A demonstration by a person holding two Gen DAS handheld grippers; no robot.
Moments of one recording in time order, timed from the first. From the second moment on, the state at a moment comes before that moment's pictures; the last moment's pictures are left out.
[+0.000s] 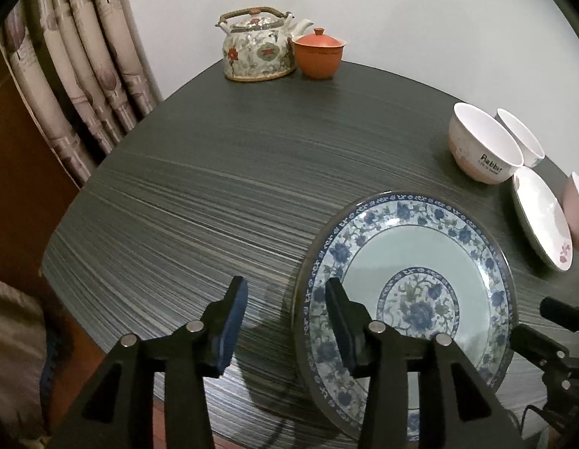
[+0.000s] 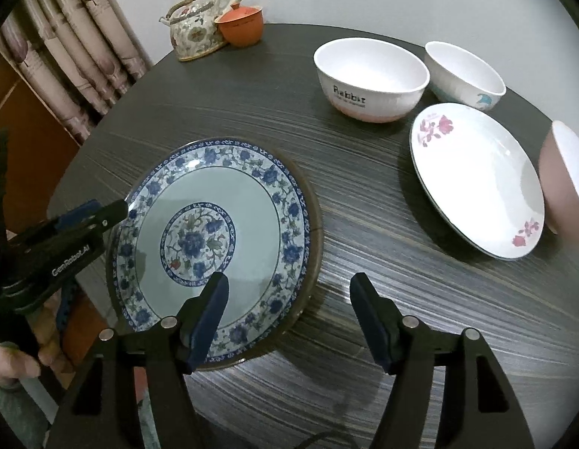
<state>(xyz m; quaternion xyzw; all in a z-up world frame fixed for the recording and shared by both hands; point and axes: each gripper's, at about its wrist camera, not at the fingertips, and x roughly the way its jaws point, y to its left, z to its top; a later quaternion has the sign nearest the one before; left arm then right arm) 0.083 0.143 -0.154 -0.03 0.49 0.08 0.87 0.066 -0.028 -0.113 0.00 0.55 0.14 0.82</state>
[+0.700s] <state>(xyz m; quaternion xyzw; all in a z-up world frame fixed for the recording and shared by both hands) 0.071 0.070 -0.102 0.01 0.45 -0.02 0.89 0.041 -0.118 -0.087 0.06 0.50 0.07 0.86</state>
